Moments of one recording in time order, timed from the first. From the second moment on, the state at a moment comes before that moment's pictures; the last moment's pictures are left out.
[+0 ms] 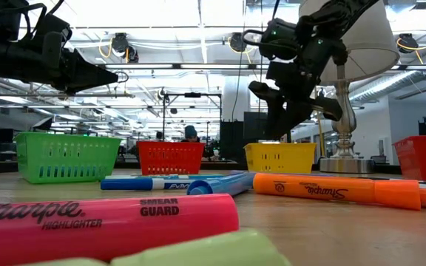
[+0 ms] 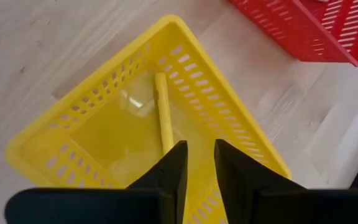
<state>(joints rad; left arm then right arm) -0.08 0.64 0.02 0.64 -0.45 0.05 -0.29 1.54 0.95 -0.43 -0.11 -1.09</state>
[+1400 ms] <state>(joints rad) -0.08 0.64 0.02 0.64 -0.45 0.07 0.40 0.25 0.16 0.26 0.43 -0.12</state>
